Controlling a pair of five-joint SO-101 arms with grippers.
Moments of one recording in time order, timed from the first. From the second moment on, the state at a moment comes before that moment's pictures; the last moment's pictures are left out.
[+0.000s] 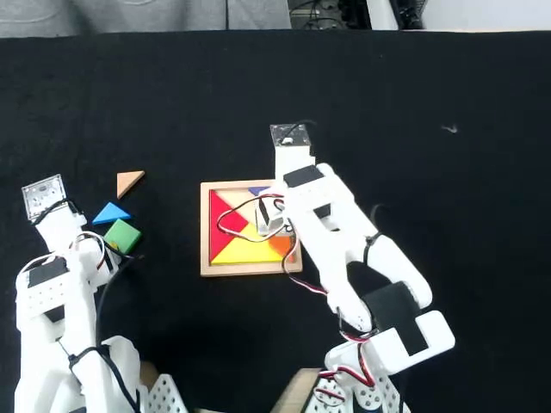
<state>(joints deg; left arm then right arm) -29.5 -40.9 72.7 42.5 -2.2 -22.5 1.5 31.3 59.7 -17.1</state>
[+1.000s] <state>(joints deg) -29.5 -40.9 72.7 42.5 -2.2 -22.5 2.1 28.8 59.7 -16.8</state>
